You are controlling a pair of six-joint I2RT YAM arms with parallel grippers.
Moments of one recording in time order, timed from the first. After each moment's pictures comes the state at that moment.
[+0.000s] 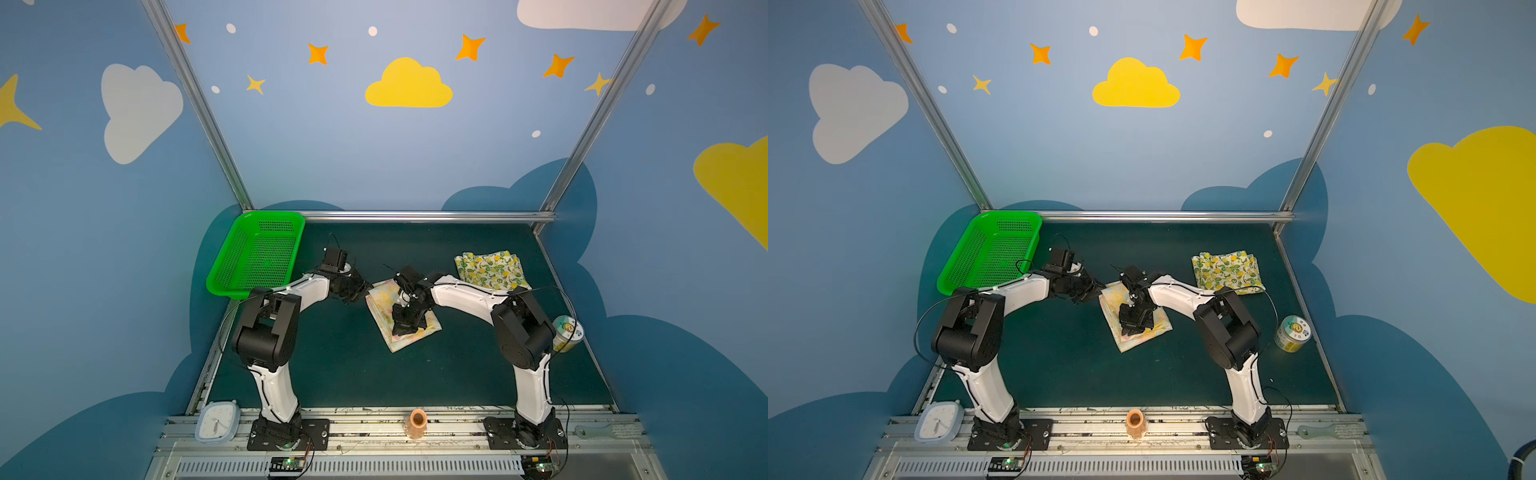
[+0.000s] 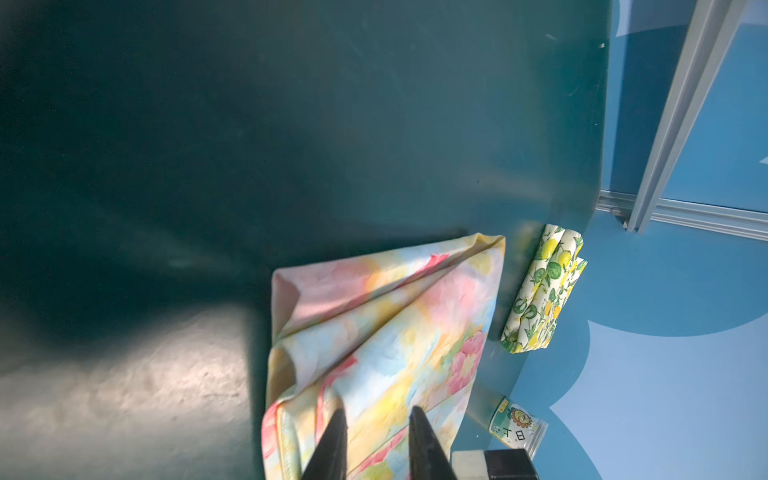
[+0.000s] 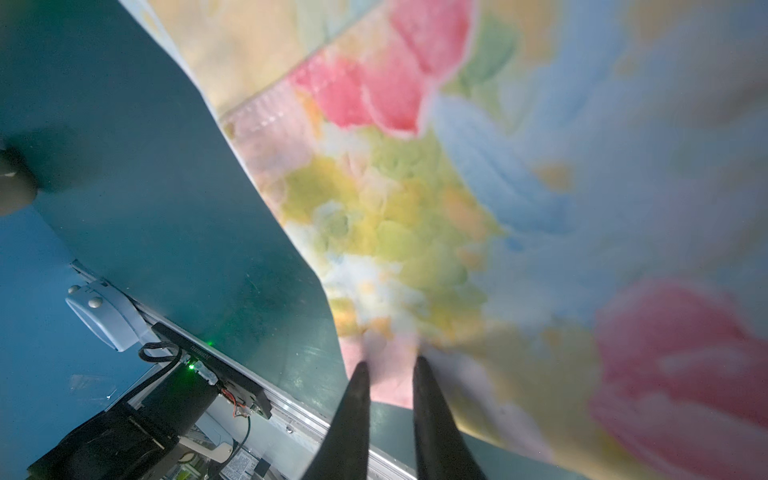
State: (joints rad) left arm -0.24 1.87 1.14 -0.22 0.52 -0.96; right arm 0.80 2.03 1.47 -0.81 -0.44 0.72
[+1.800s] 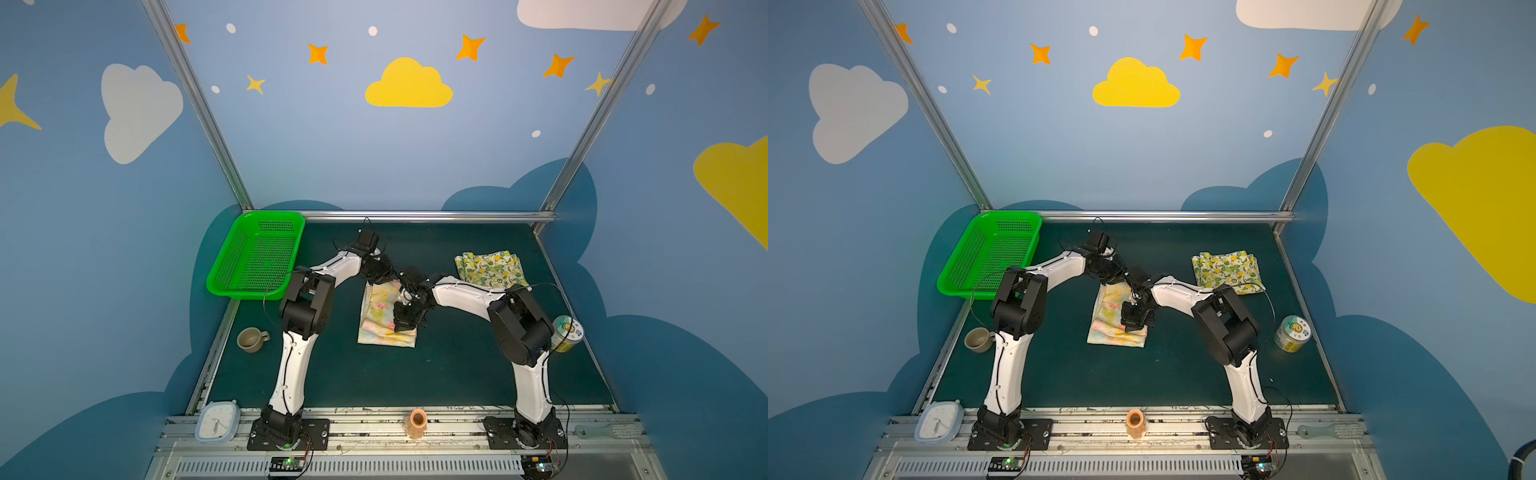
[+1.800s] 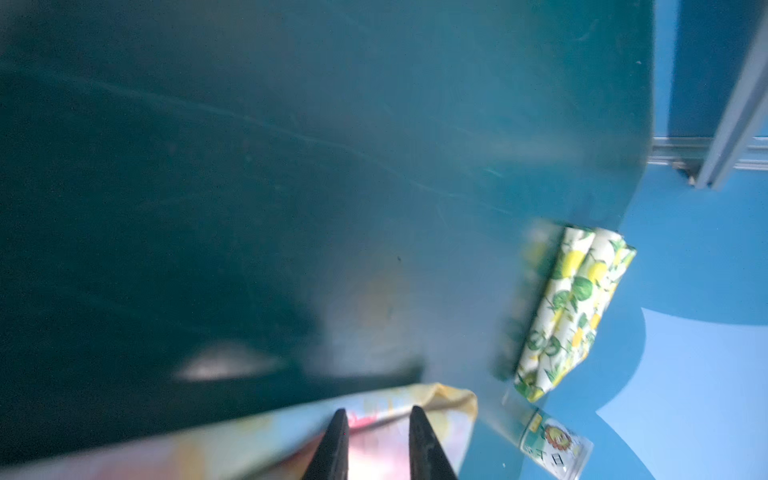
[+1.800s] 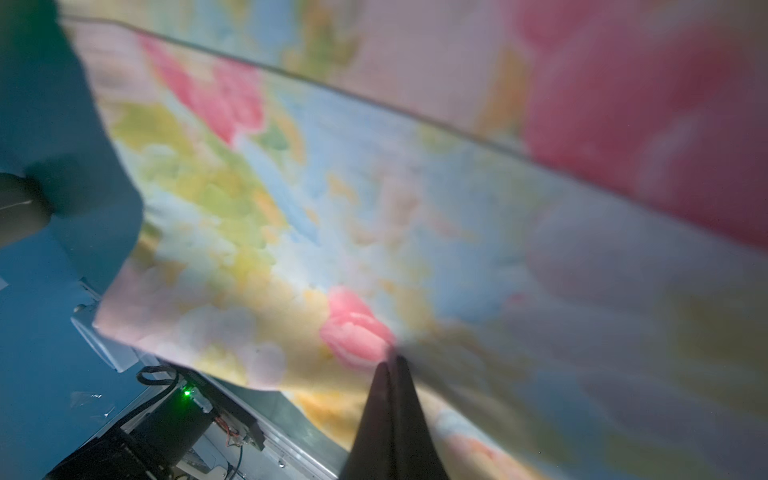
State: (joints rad) left arm -0.35 2.24 1.68 -0.42 0.51 -0.86; right arm 0.76 2.05 1.45 -0.70 -0.44 0.71
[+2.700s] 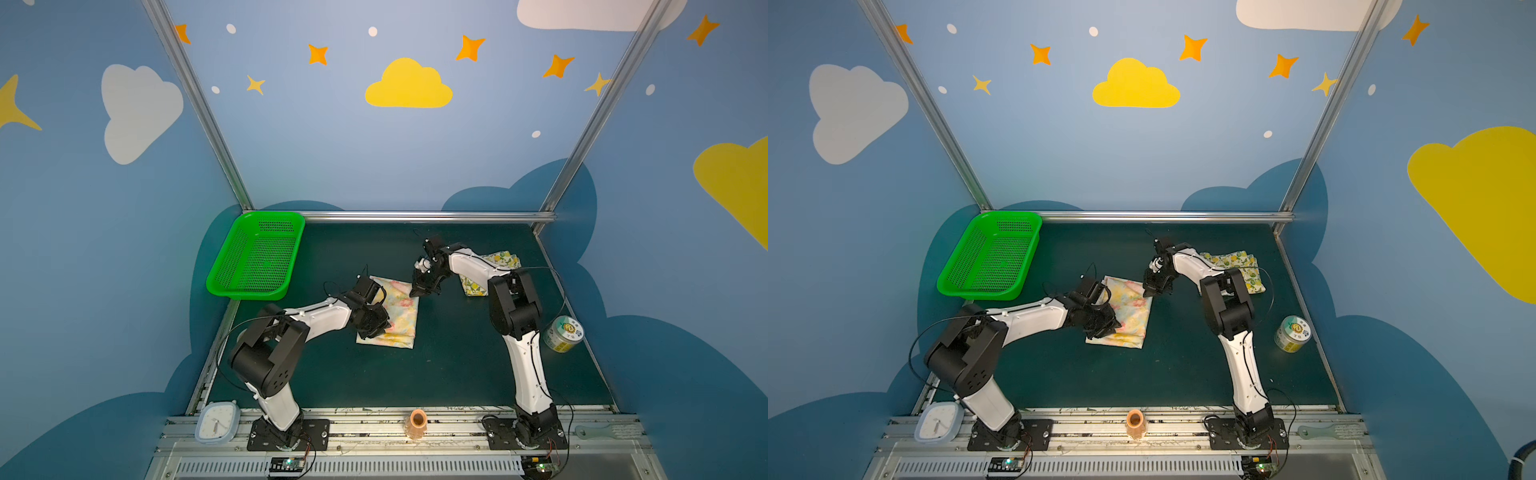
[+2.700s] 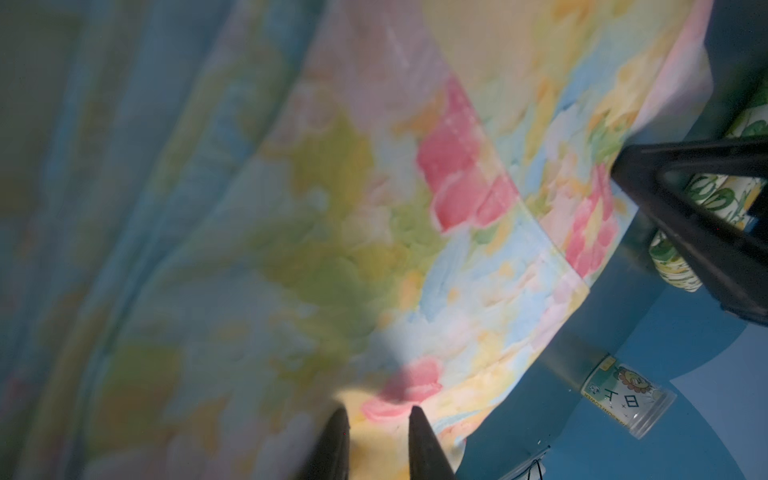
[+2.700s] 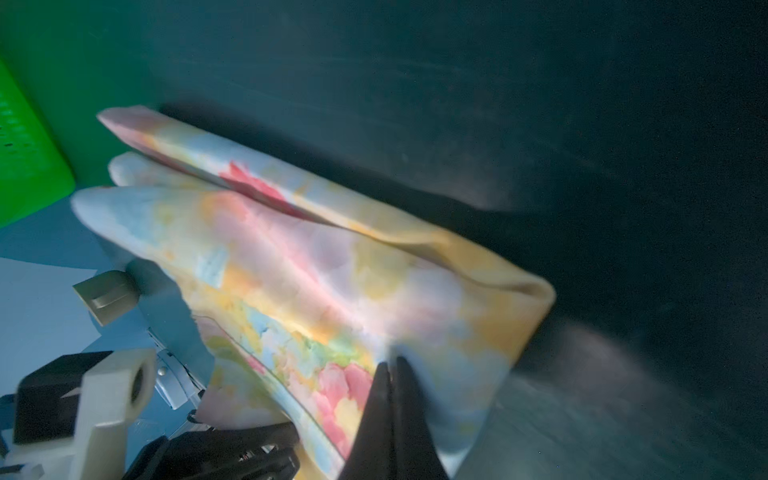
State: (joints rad) left arm -0.54 1.72 0.93 -0.31 0.35 -1.12; right arm 0.48 2.30 1.79 -0.85 -0.53 0.49
